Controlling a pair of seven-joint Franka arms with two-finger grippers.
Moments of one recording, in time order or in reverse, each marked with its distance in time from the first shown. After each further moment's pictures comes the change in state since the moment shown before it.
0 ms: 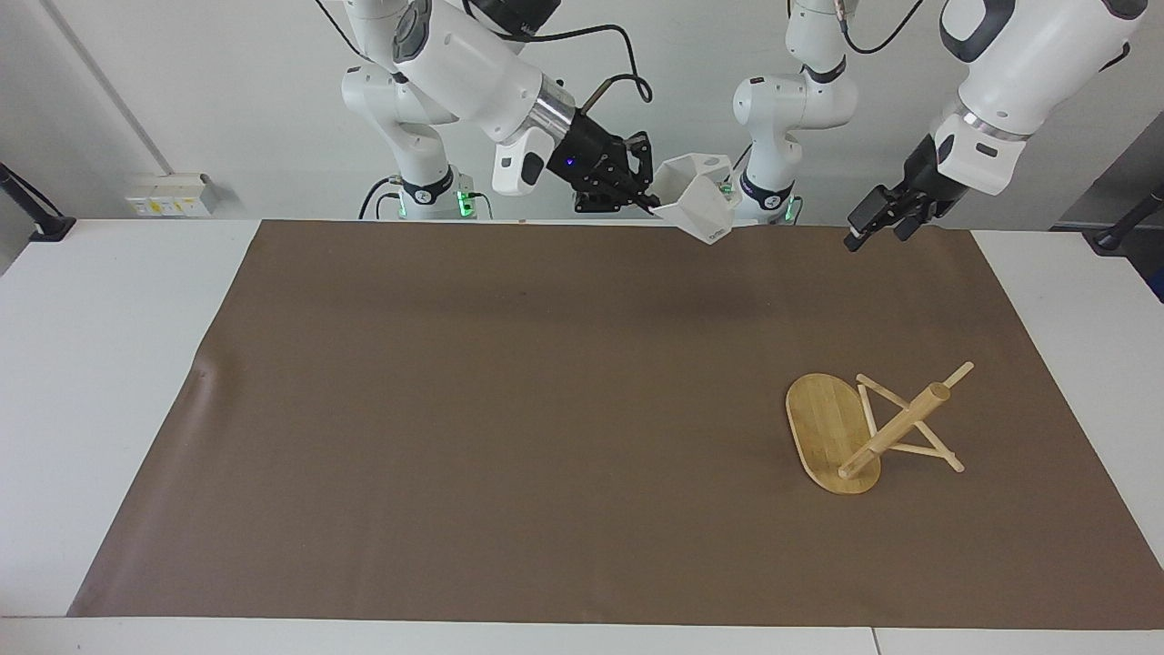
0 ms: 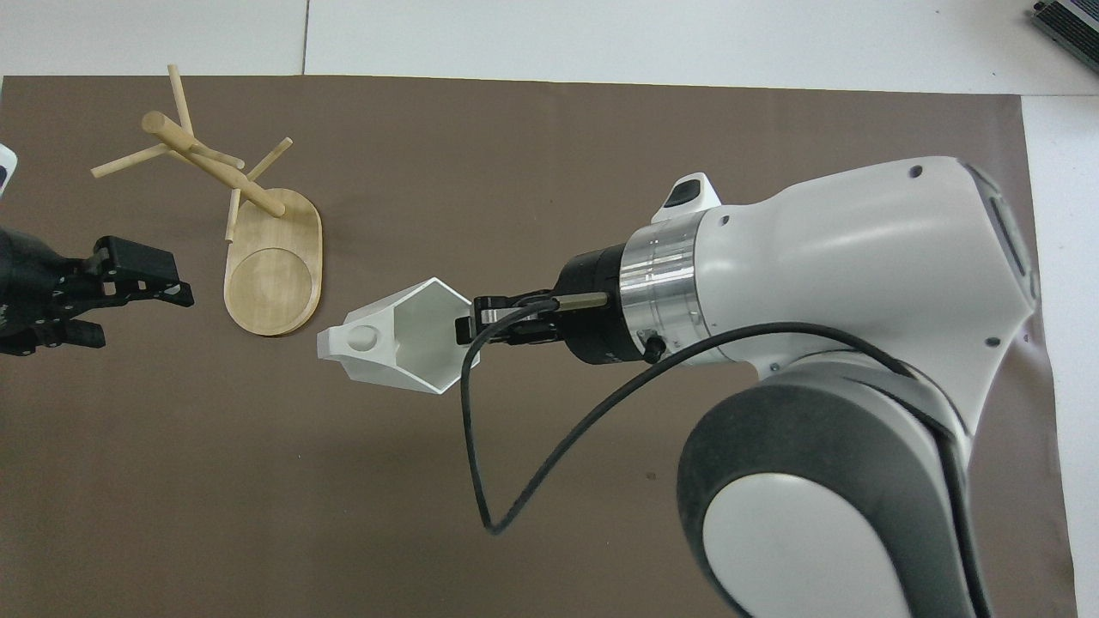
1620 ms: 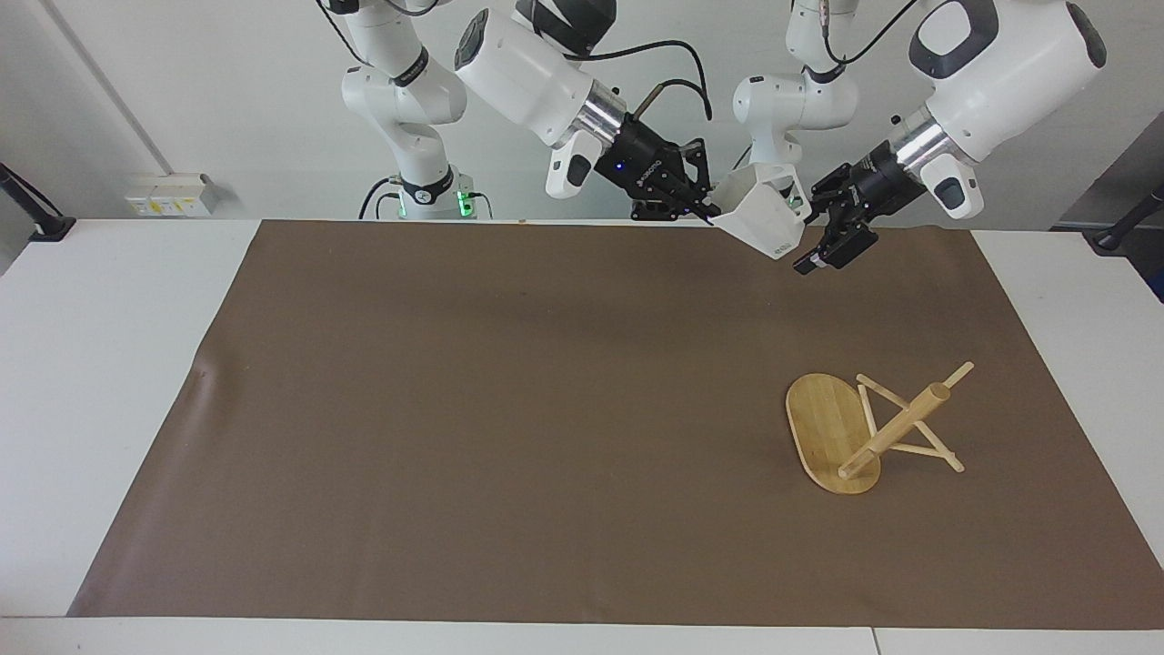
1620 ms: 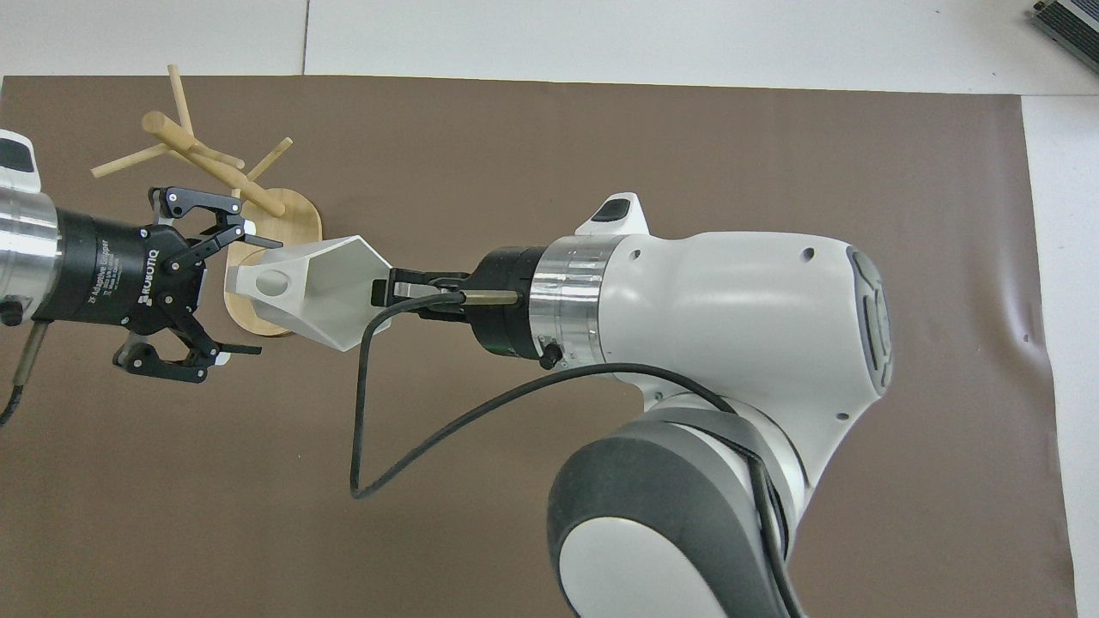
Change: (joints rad) left arm -0.032 -0.006 0.000 -0.084 -0.381 0.149 -0.871; right arm 0.002 0.083 0.141 -0.030 0.001 0.373 0.074
